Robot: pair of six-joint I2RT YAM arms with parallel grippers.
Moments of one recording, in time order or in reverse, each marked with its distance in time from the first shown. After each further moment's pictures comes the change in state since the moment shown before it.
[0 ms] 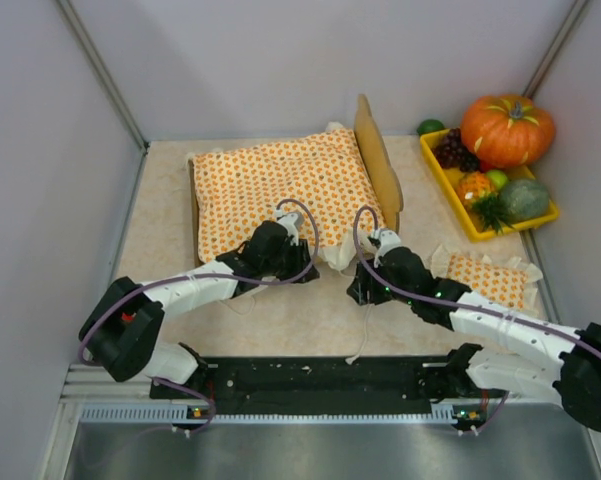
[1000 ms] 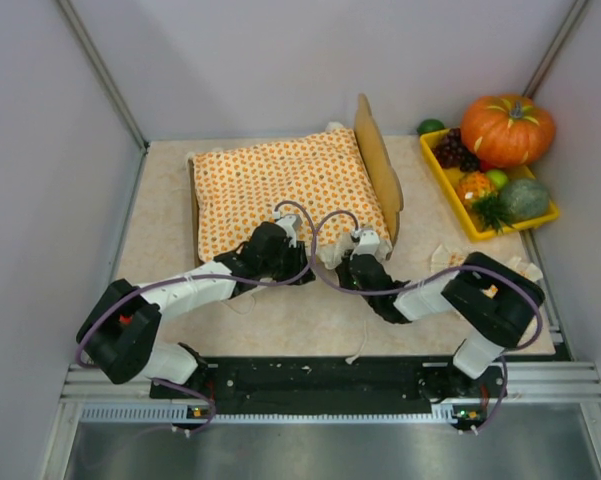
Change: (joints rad) left arm 0.006 -0.019 -0.005 -0.055 -0.020 0.013; right arm 0.075 0.695 -0.064 0.917 0.382 0.067
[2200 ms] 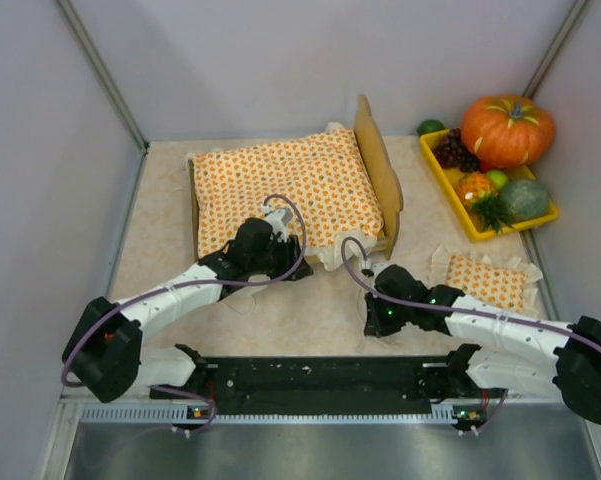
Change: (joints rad) left arm 0.063 -0.093 0.002 -0.029 0.067 0.002; right arm 0.006 -0.651 -0.023 -1.131 -0.547 -0.015
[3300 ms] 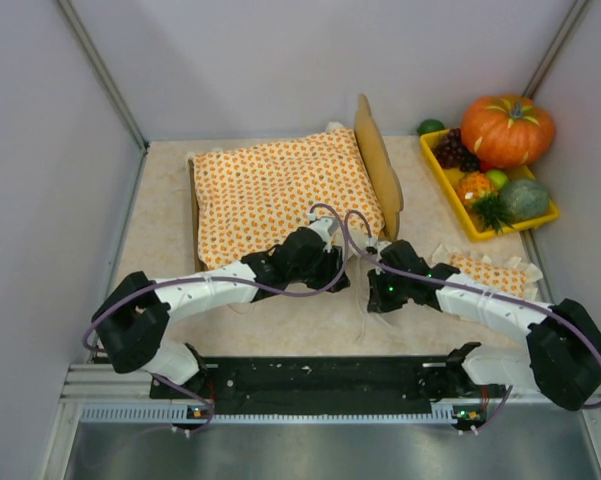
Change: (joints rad) left arm -0.287 0.159 0.147 0.014 -0.165 -0.064; right arm -0.207 0.188 0.122 0.010 -0.031 -0.159
